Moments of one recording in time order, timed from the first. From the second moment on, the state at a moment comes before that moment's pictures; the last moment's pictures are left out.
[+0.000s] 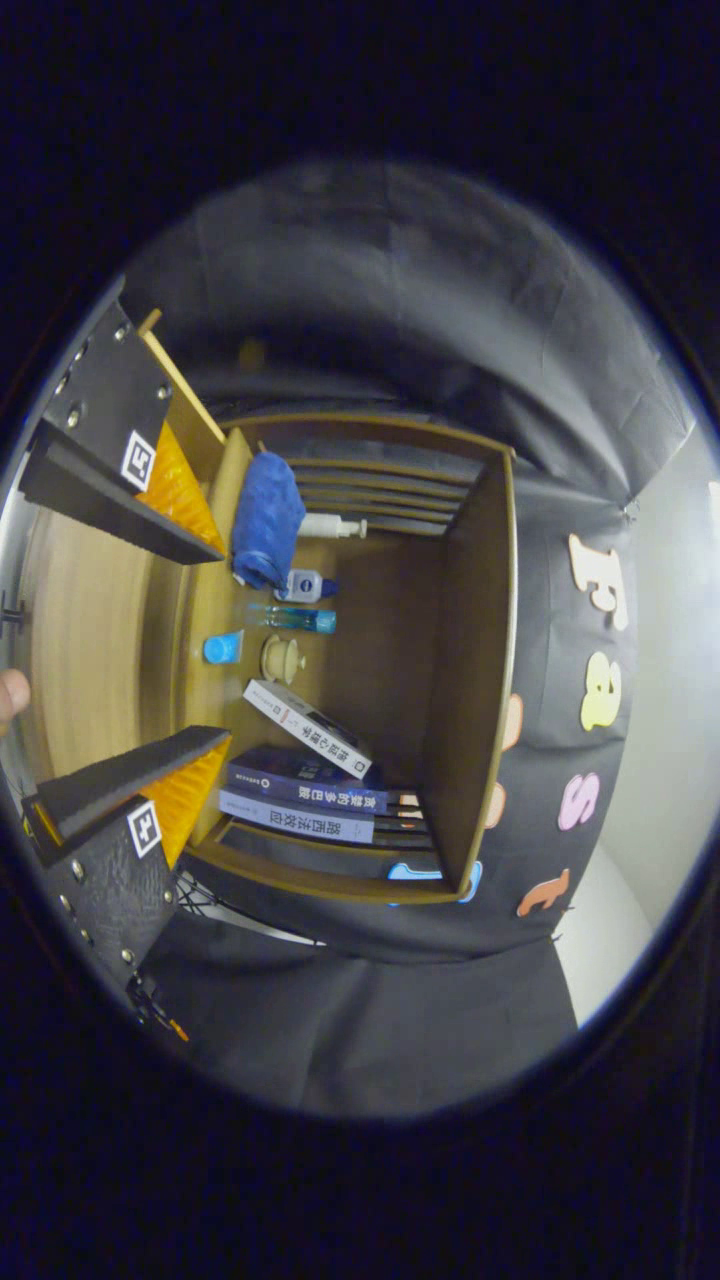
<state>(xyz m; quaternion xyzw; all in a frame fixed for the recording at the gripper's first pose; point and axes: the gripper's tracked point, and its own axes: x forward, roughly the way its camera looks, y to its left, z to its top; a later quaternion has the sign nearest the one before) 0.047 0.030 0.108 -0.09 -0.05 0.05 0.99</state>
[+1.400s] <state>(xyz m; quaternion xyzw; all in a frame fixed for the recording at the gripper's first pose) -0.009 0.009 -0.088 -0.07 0.03 0.03 1.00</state>
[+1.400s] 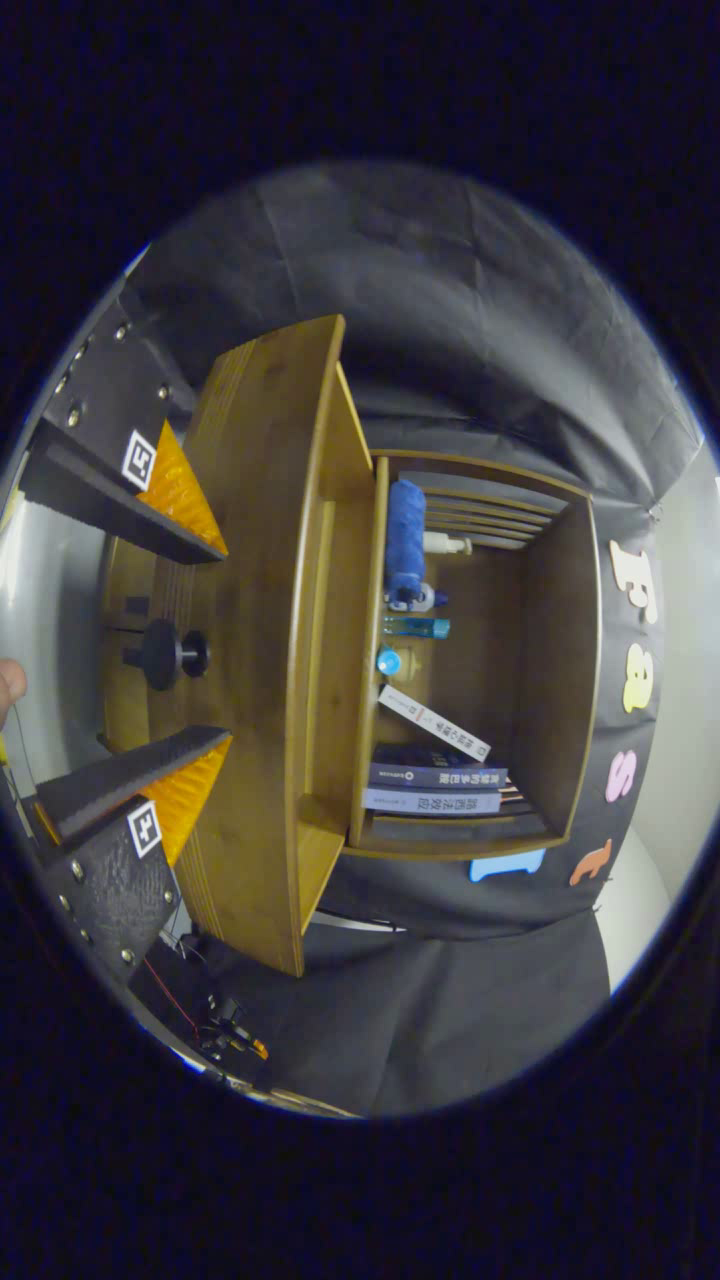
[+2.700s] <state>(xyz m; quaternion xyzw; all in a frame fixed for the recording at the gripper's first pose) 0.096 0.063 -0.074 -0.12 0.00 0.00 0.99</state>
